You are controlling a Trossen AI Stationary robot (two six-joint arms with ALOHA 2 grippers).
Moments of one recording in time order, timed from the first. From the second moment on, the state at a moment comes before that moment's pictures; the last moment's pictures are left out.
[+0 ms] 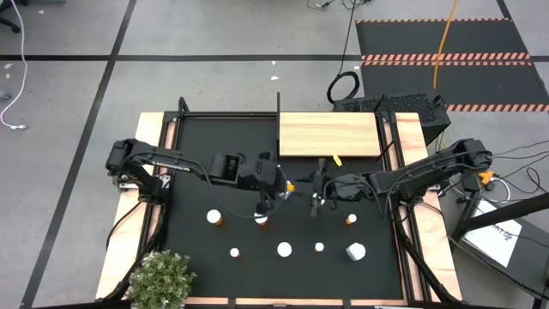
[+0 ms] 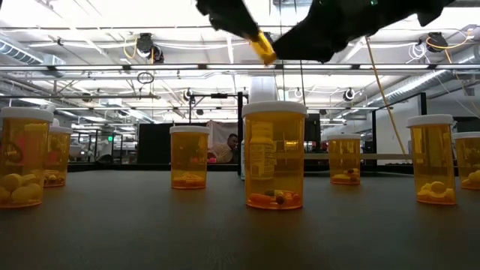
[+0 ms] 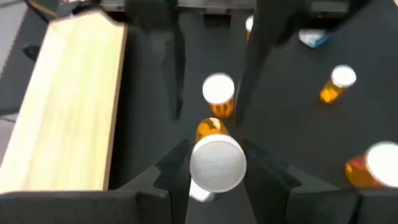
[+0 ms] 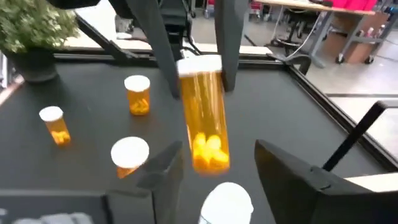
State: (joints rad) left arm -0.10 1.68 1.48 -0.56 -0.16 0.11; right arm 0.22 1.32 0.67 0.32 0.39 0.03
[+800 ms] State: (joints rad) left arm -0.11 1.70 1.48 -0.52 -0.17 0.13; right arm 0.19 1.44 0.67 0.43 0.36 -0.03
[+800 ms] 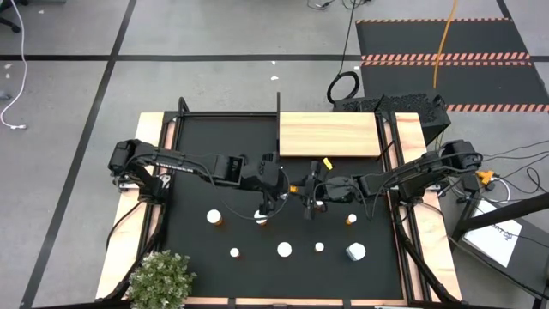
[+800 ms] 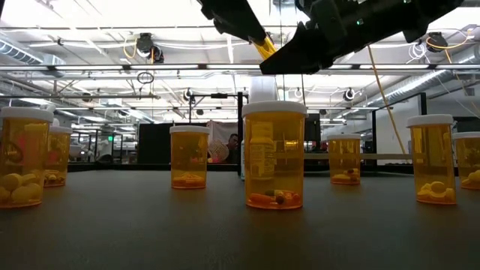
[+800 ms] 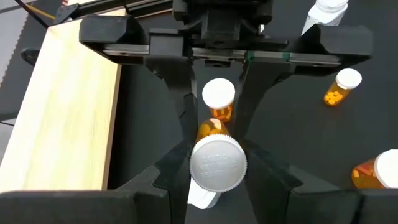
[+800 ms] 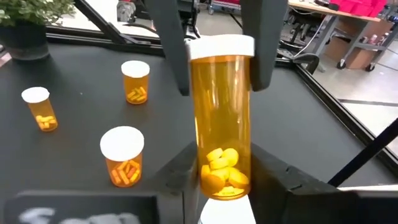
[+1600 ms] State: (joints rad) left arm -0.19 1.60 1.48 -0.54 -0.41 0.11; right arm 0.20 1.33 0.65 0.34 0.33 -0.03
